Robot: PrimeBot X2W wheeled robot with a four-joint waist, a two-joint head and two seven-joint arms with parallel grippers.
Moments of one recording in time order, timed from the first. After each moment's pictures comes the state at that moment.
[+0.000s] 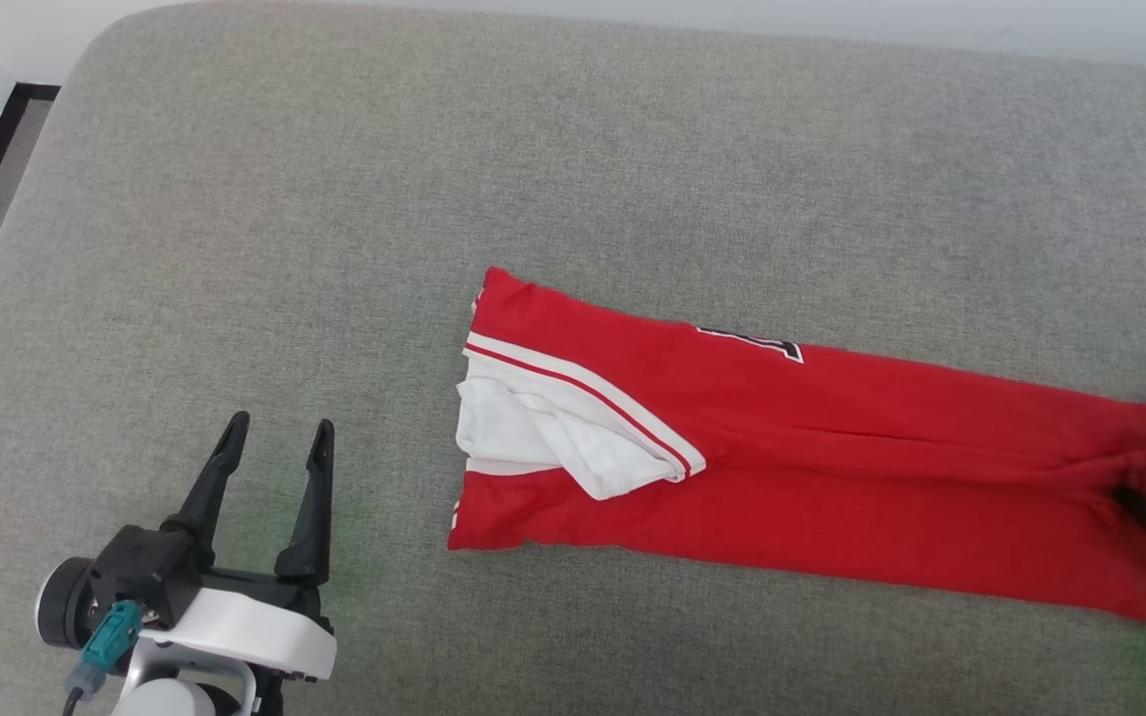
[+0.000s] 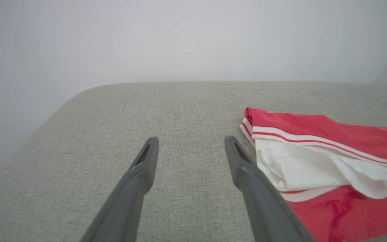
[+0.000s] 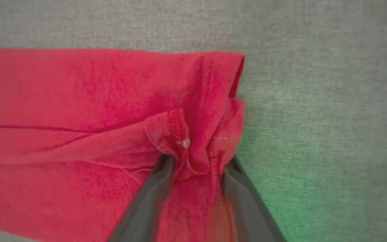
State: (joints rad) left arm -0.08 0.20 -0.07 0.13 -0.22 -0.13 -0.26; right arm -0.19 -0.43 -0.17 0.22 0.60 0.13 0.83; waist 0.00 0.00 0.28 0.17
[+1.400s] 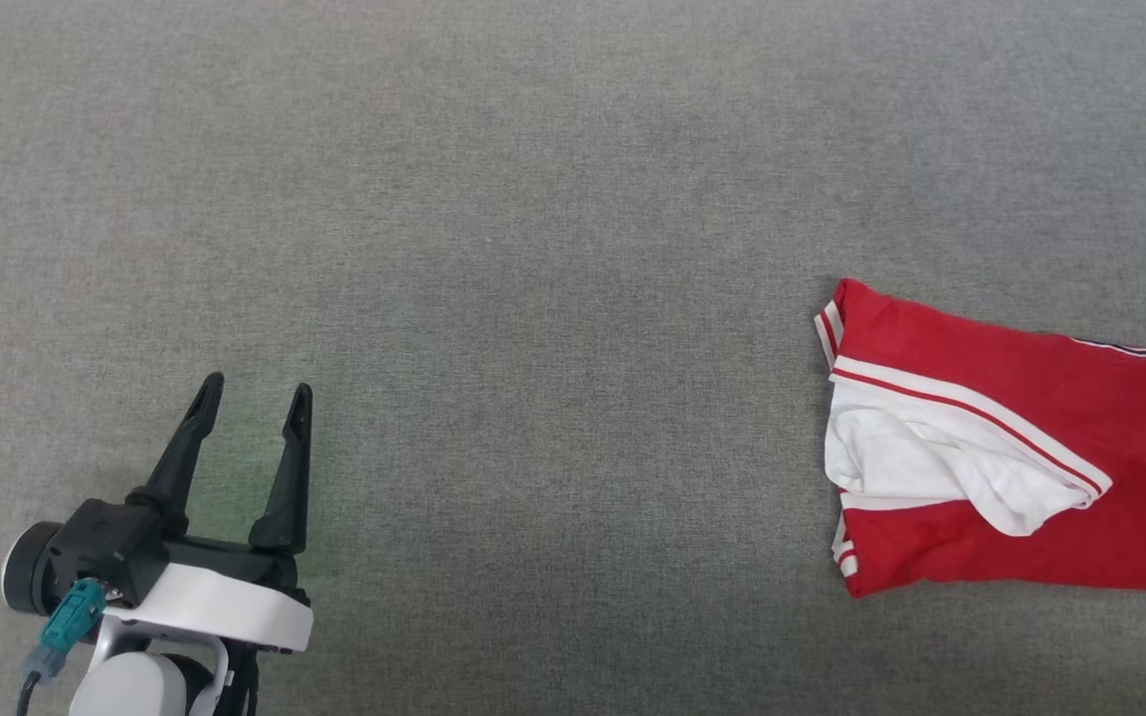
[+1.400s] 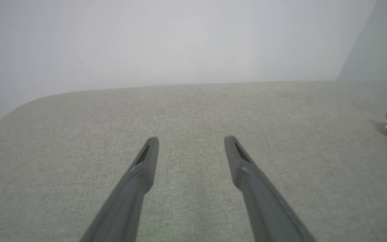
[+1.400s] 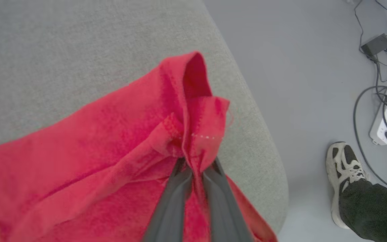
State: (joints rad) left arm -0.11 0.25 -0.08 0.08 -0.26 -0.13 -0.26; right arm -0.28 -0.72 -0.54 0.47 0.53 0.13 0.75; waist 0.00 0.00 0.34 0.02
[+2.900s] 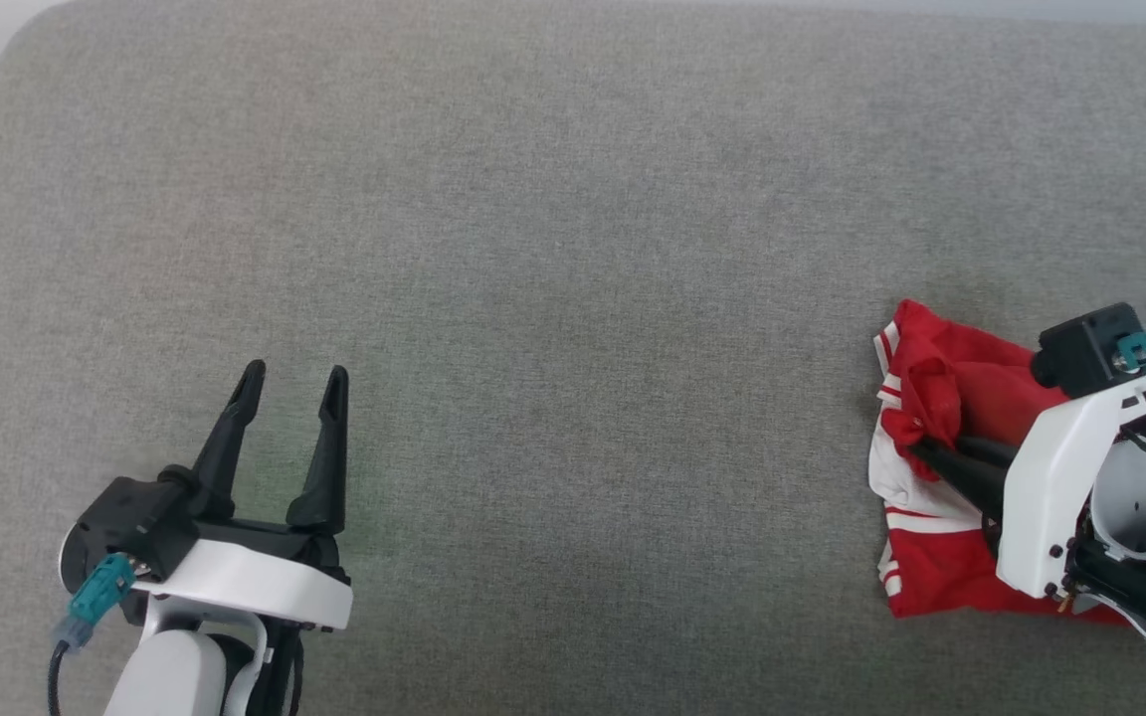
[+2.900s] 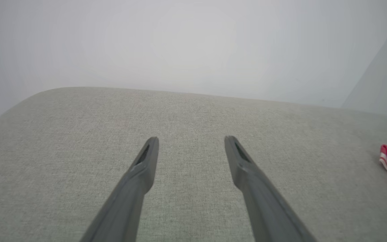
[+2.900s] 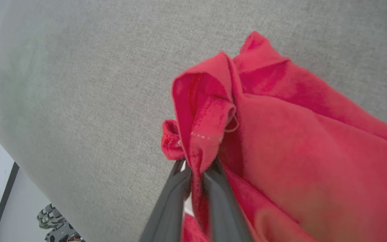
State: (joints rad) left arm -0.16 0.20 -0.12 0.14 -0.35 -0.13 -0.26; right arm -0.26 -0.44 0.16 -0.09 0.74 0.13 0.84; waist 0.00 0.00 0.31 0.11
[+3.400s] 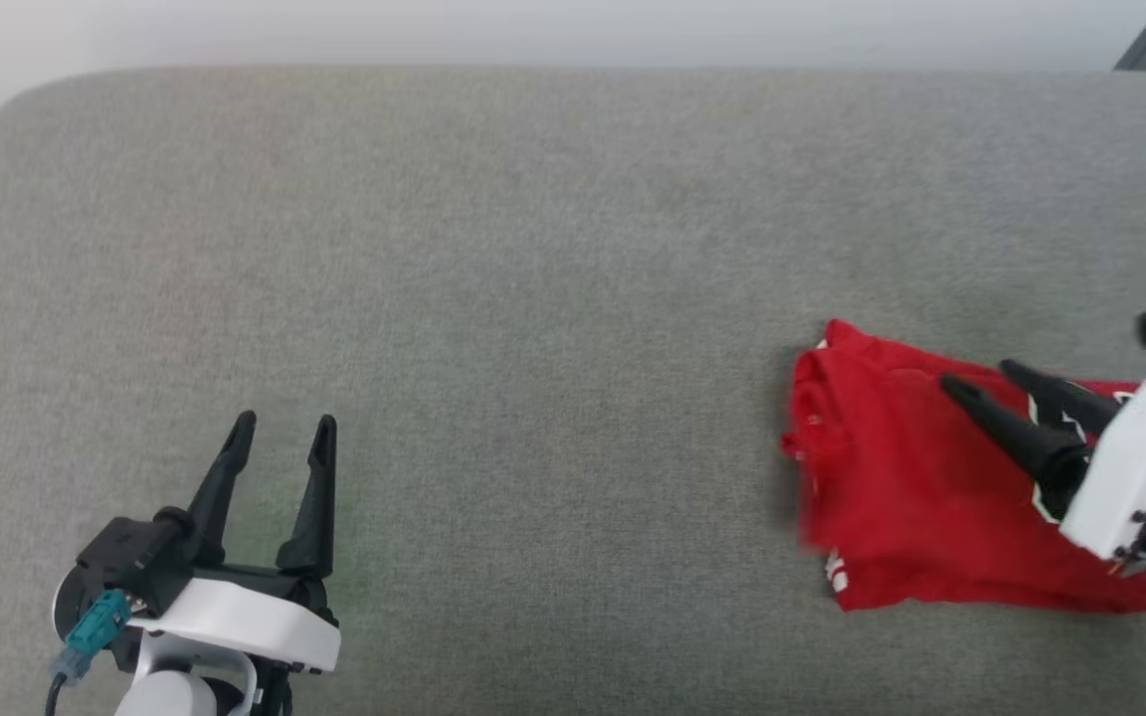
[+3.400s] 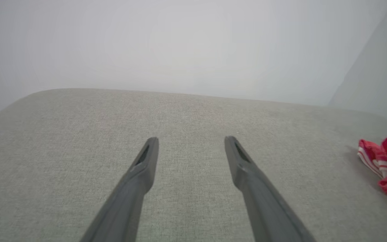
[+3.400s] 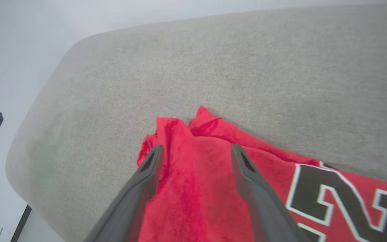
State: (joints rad) left arm -0.10 0.21 -0.11 0.16 -0.35 -0.13 -0.26; right arm -0.26 -0.48 0.08 -0.06 0.88 0.13 0.69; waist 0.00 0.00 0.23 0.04
